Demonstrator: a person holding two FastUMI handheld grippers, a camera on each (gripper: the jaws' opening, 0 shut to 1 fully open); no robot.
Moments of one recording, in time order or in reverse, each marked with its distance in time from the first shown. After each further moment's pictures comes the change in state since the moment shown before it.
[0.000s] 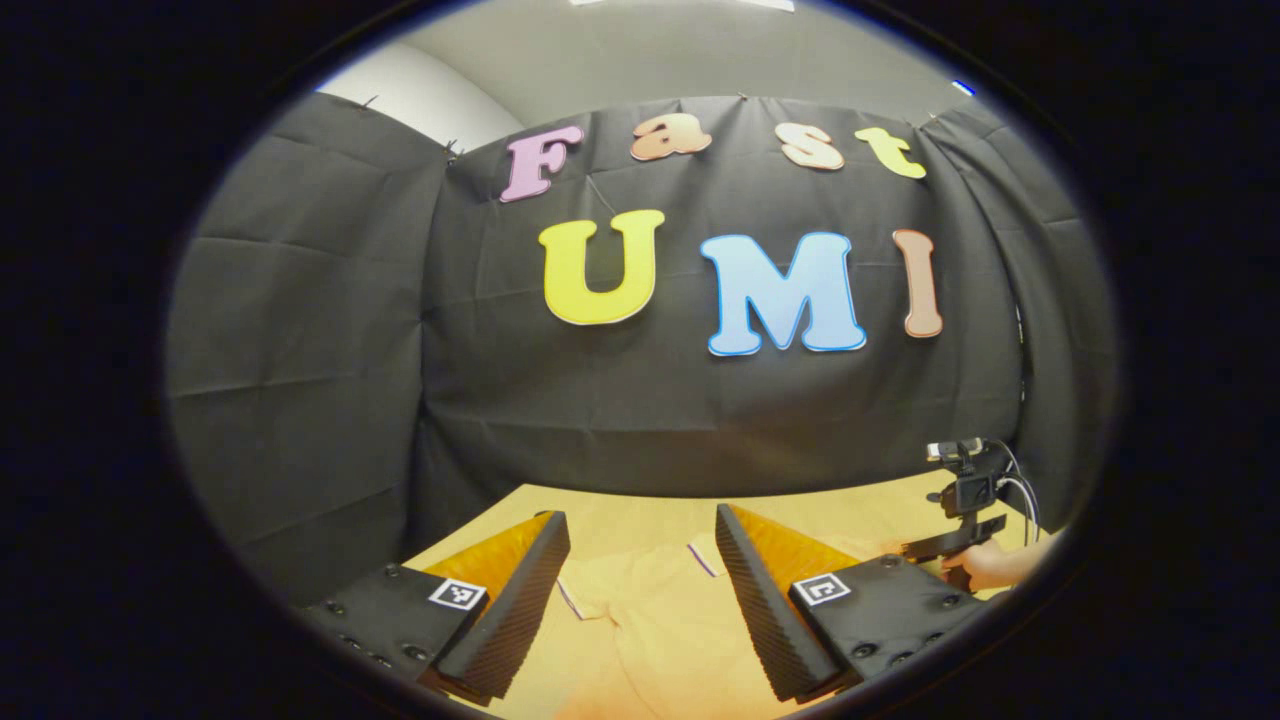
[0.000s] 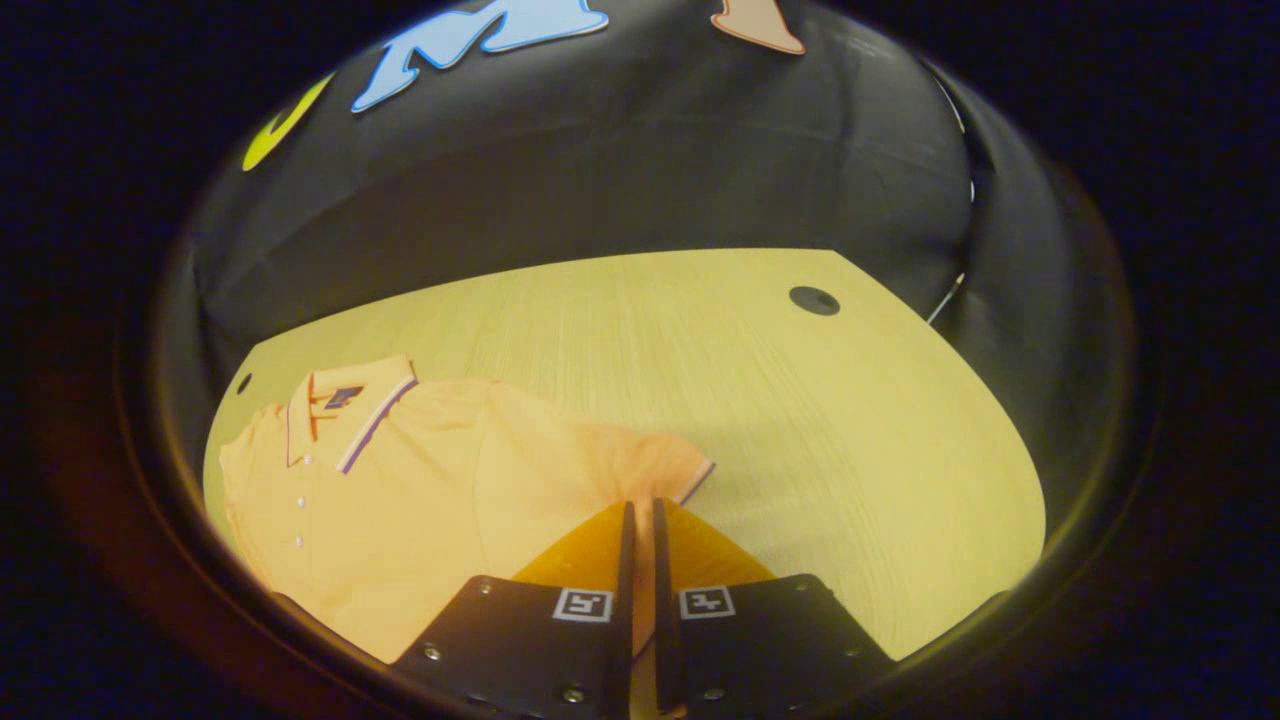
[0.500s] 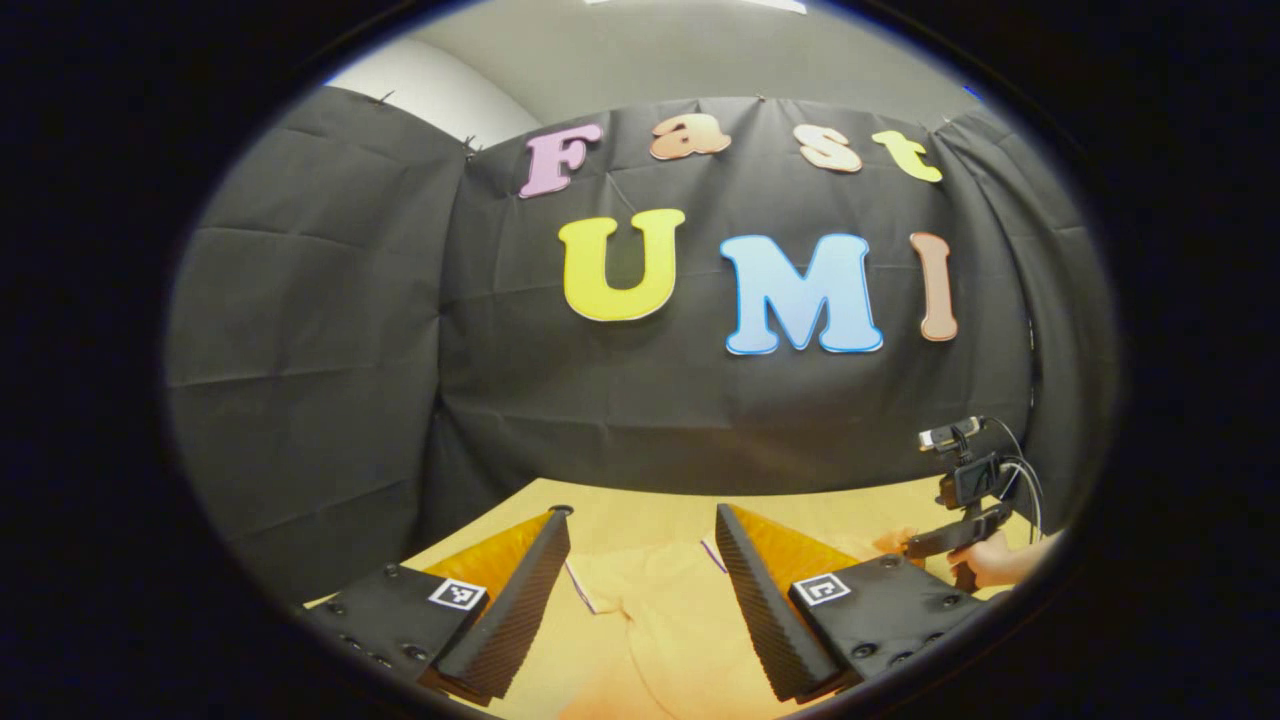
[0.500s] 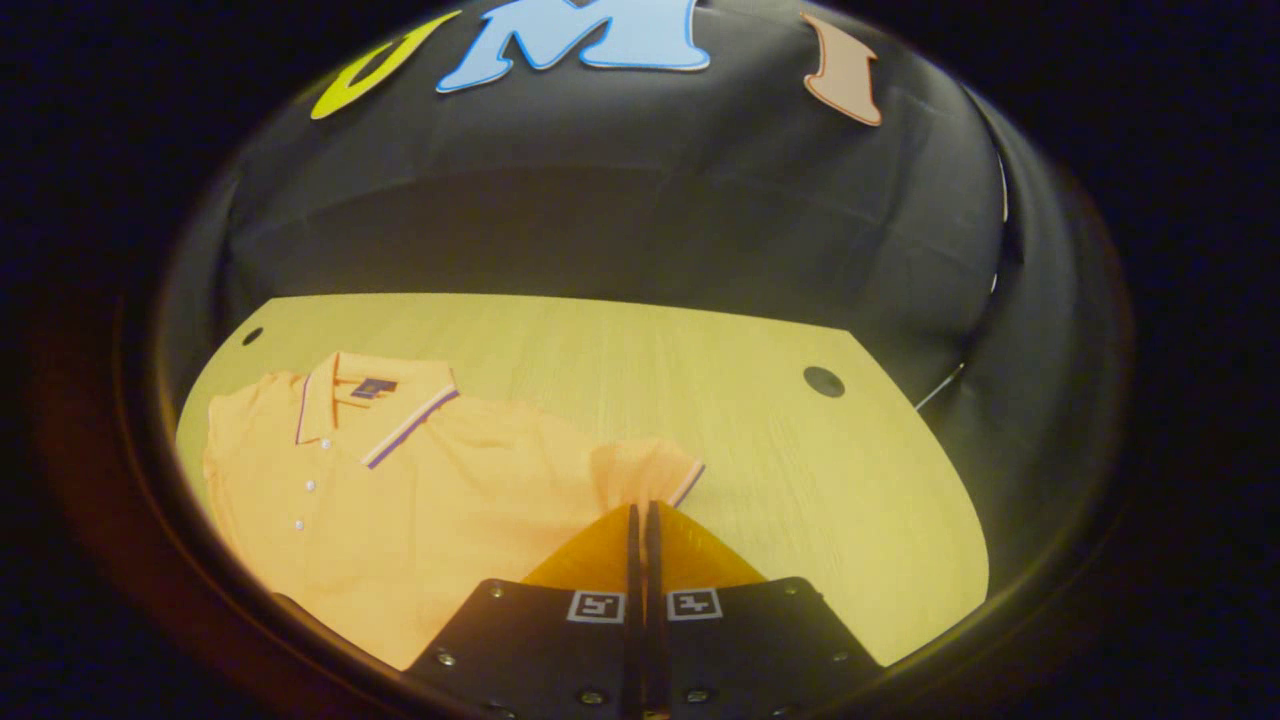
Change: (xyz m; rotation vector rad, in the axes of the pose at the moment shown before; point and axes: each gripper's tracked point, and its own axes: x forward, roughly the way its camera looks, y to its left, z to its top) left arm -0.006 0.019 -0.006 -0.032 0.003 0.042; right arm -0.033 0.029 0.039 -0.209 -0.125 -0.006
